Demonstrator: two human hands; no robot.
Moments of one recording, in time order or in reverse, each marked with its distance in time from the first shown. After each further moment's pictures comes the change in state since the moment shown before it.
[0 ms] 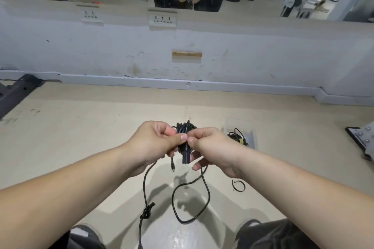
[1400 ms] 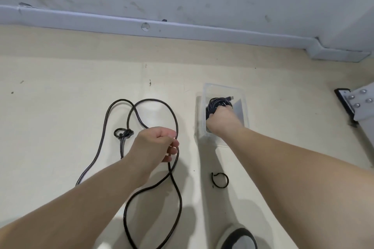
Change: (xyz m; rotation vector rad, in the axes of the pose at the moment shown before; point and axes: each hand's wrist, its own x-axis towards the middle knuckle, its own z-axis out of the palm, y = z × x) left_hand 0.224 -0.155 0.148 -0.201 -0.109 -0.339; right_hand 0.276 0.222 -0.163 -0.768 0.449 0.530
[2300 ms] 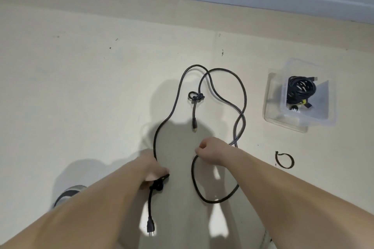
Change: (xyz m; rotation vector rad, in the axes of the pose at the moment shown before) left_hand -0.052 -0.149 -0.172 0.838 -0.027 -0.520; right_hand -0.141 -0.088 0.176 -0.092 -0.615 -0.376
